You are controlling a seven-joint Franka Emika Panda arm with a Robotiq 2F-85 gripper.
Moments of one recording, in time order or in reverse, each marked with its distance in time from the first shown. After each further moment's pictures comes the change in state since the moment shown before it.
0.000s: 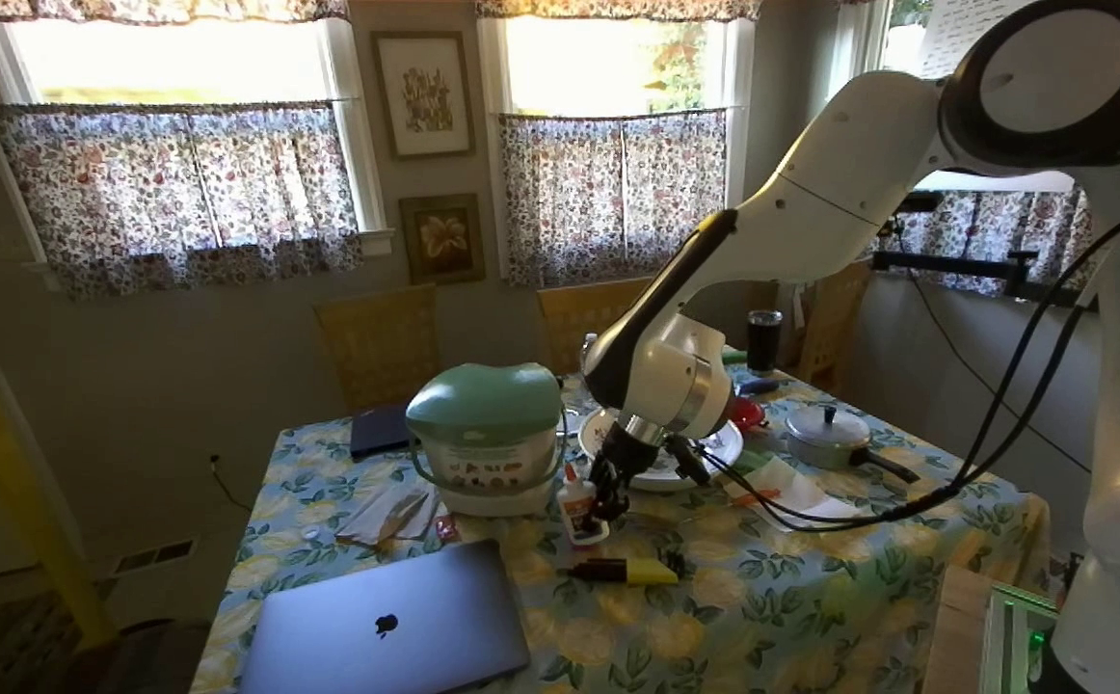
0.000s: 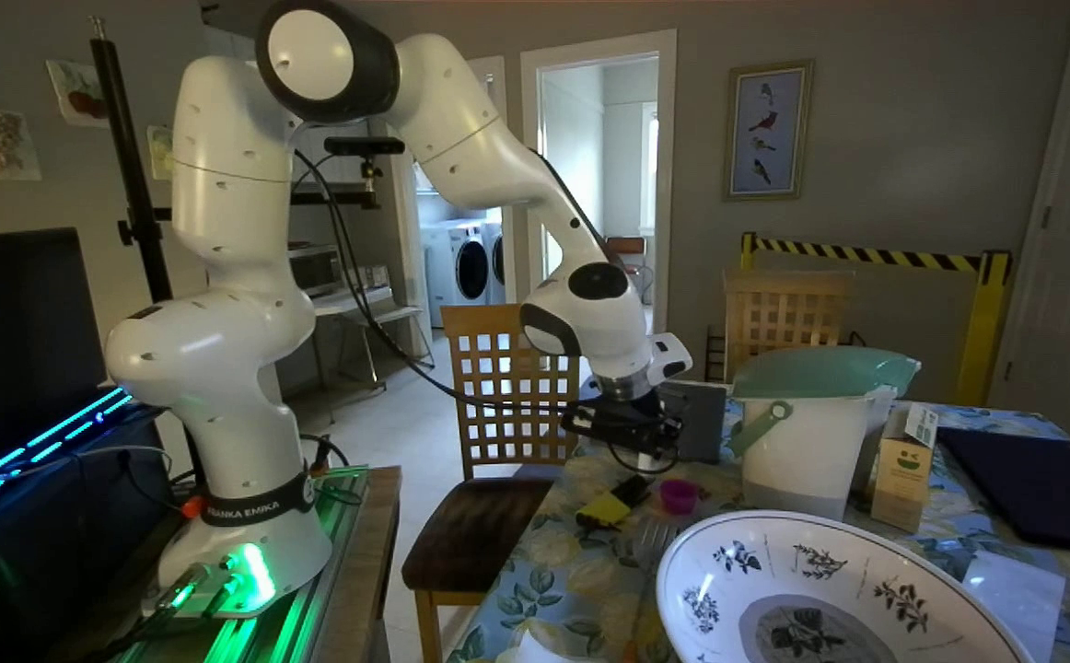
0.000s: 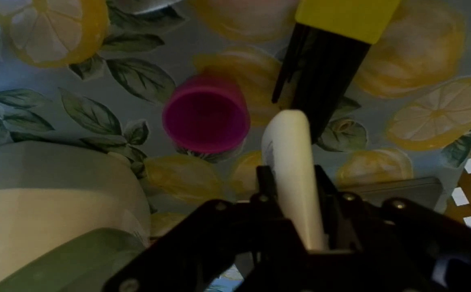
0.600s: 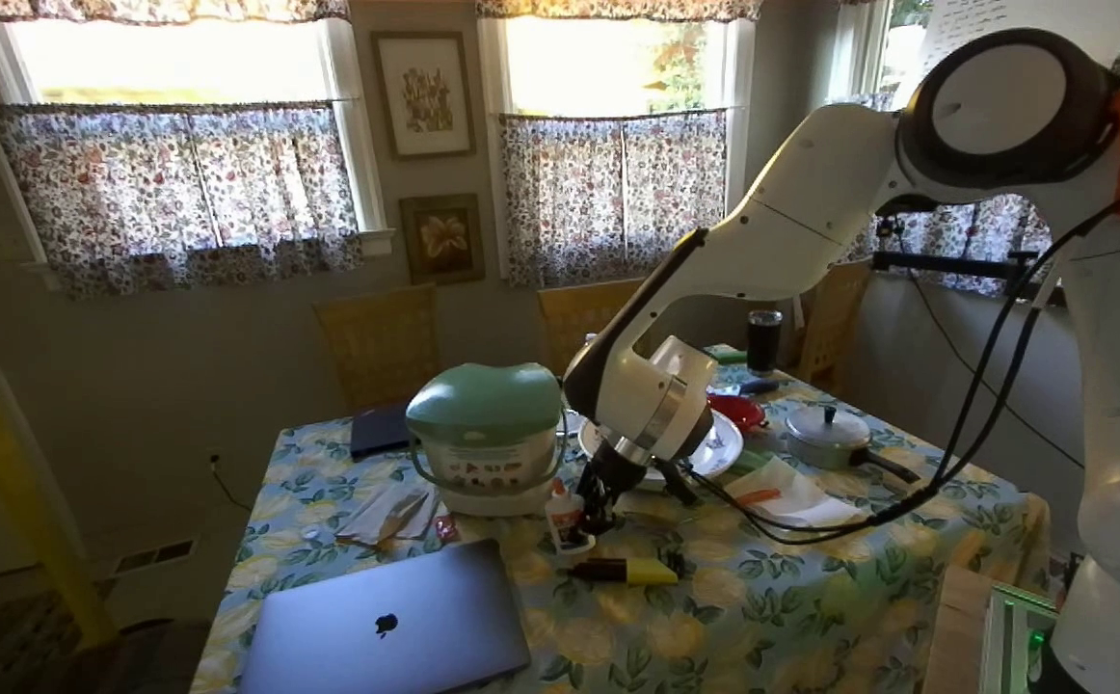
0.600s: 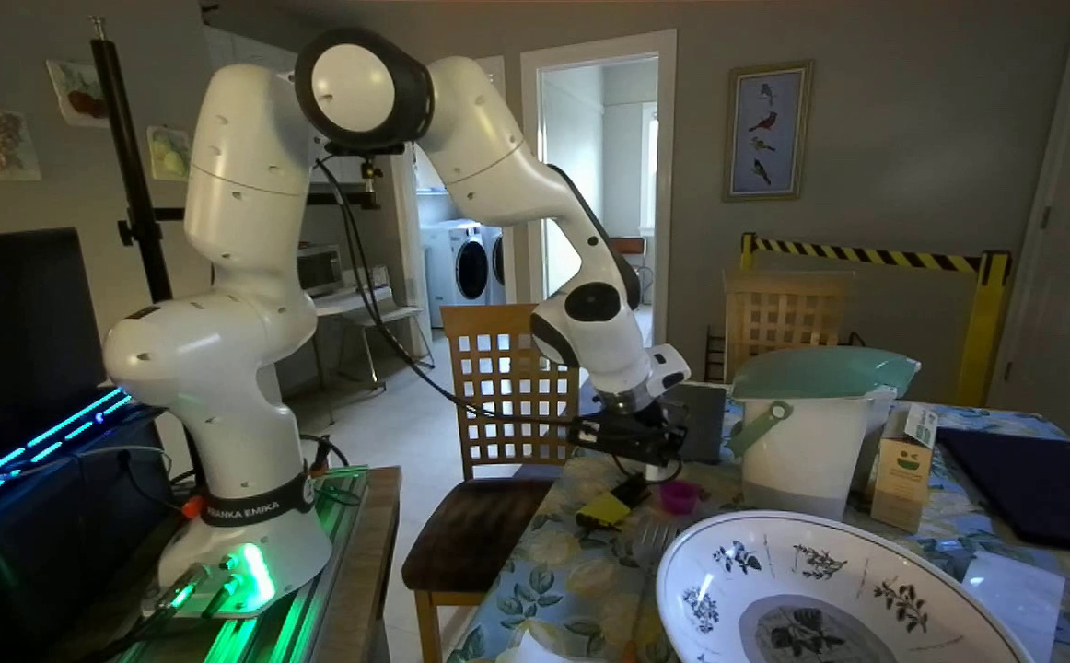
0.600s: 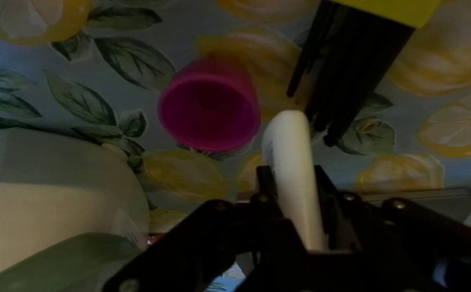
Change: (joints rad) arm -0.029 0.121 0.089 0.076 0.206 0.135 -0.232
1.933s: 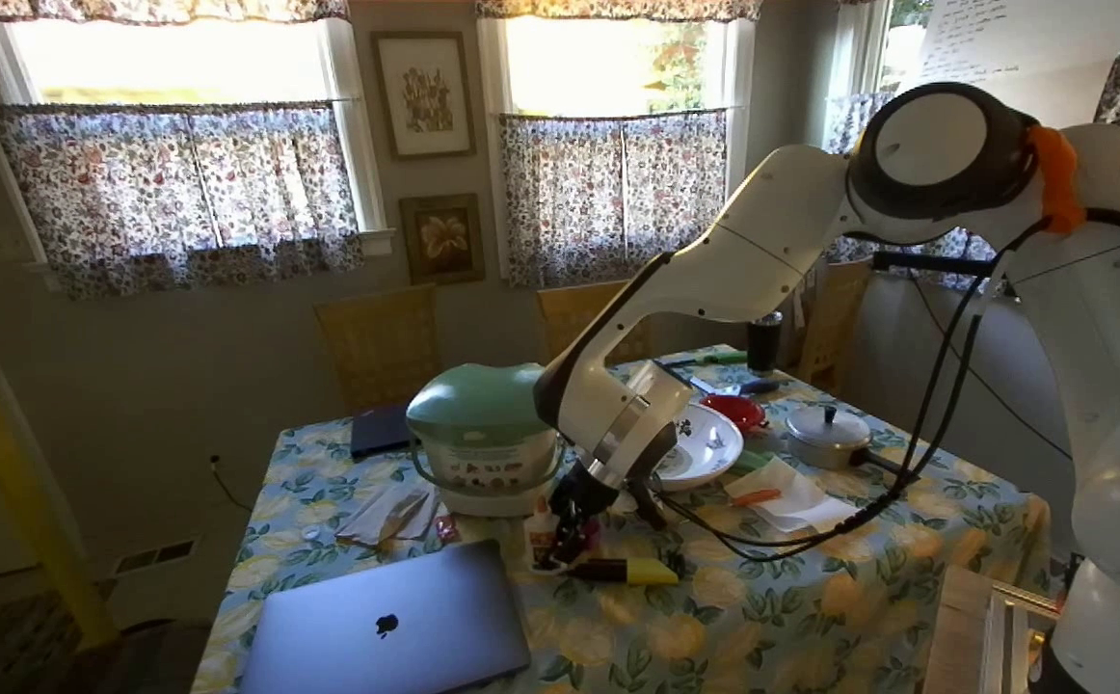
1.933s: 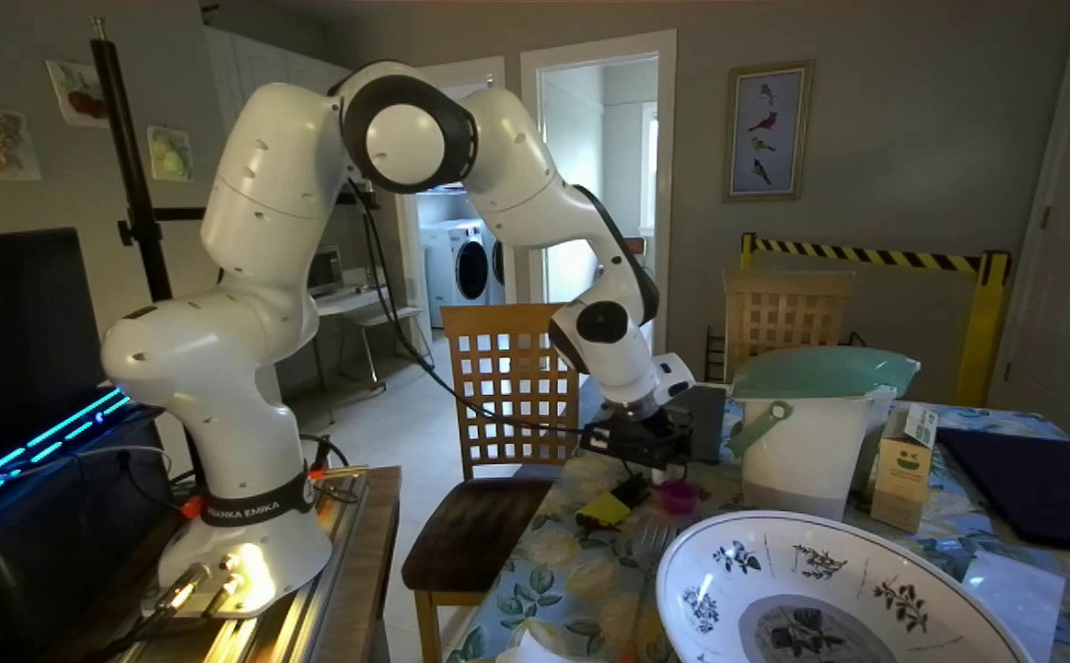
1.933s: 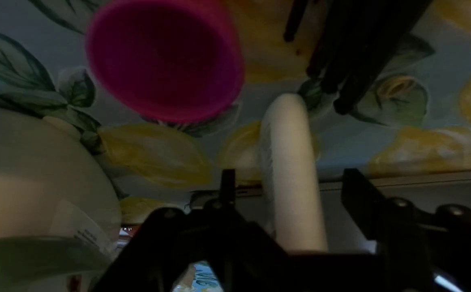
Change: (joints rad) arm -0.036 0.175 0.117 0.143 0.140 0.089 -0.165
